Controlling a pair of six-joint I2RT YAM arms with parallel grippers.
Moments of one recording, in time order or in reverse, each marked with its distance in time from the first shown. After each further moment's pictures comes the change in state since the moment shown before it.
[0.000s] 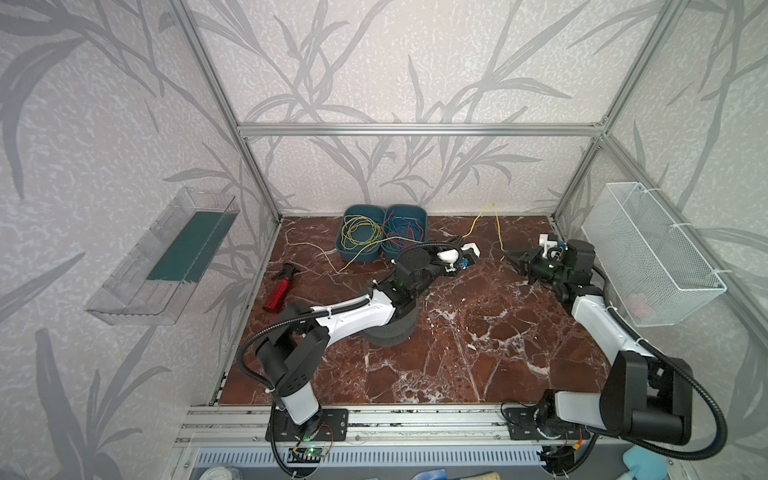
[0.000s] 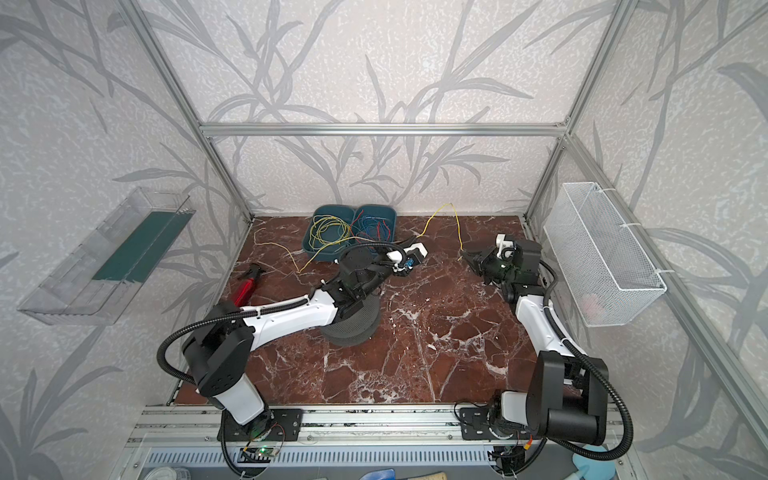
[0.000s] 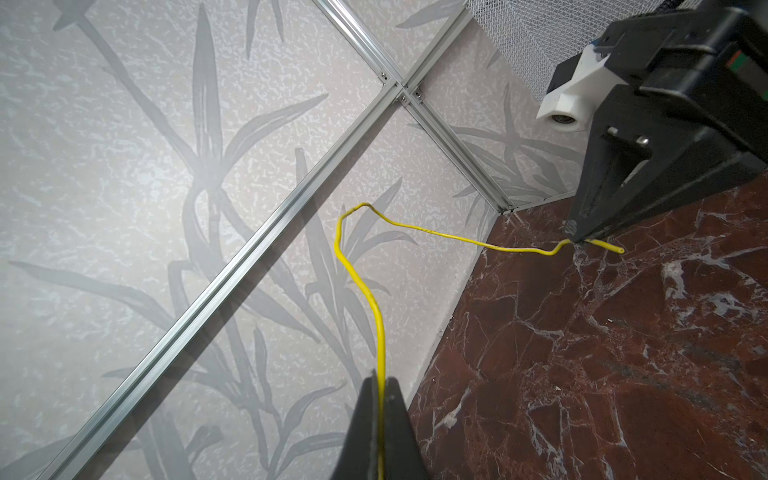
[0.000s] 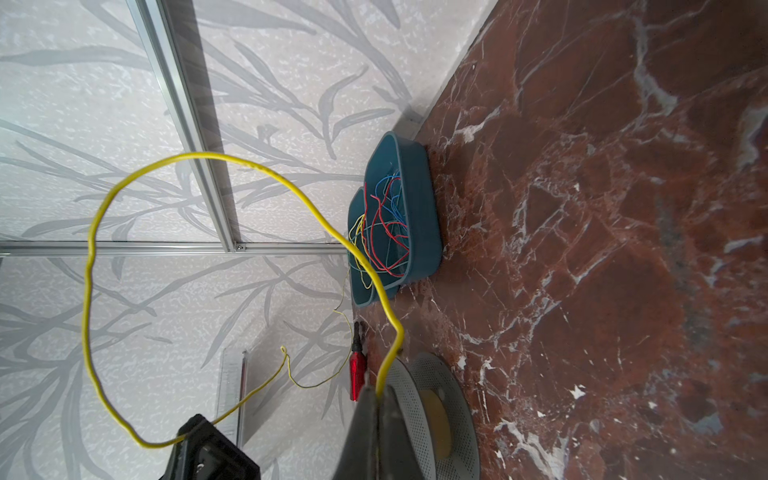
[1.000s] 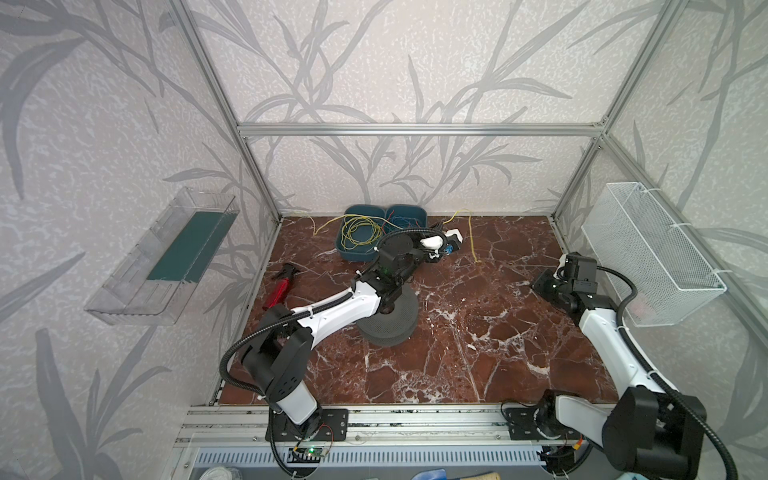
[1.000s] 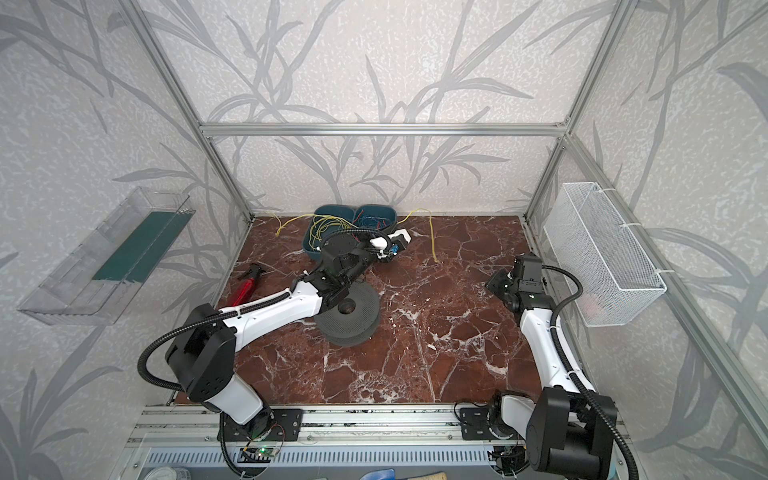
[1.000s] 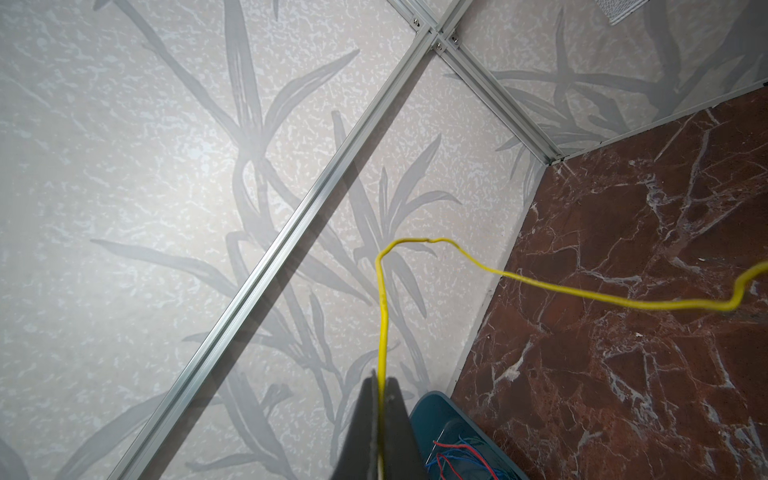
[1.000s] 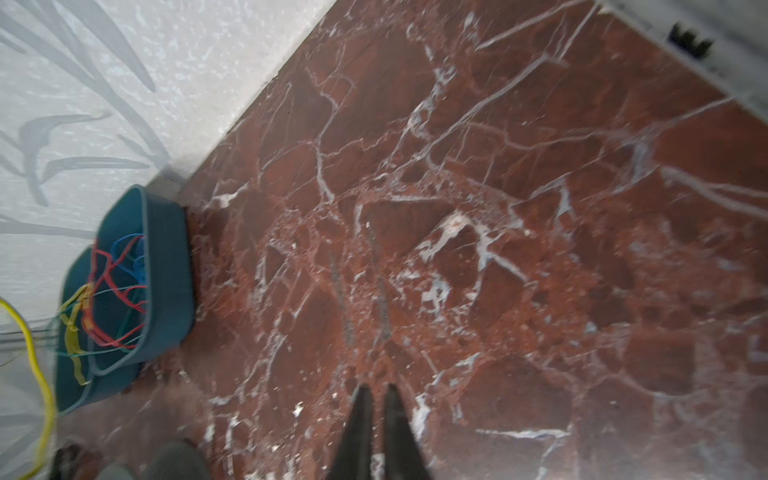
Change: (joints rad) left arm 0.114 -0.071 0.018 -0.106 0.014 0.084; right arm -0.003 -0.167 -0.024 -0.449 0.573 -0.449
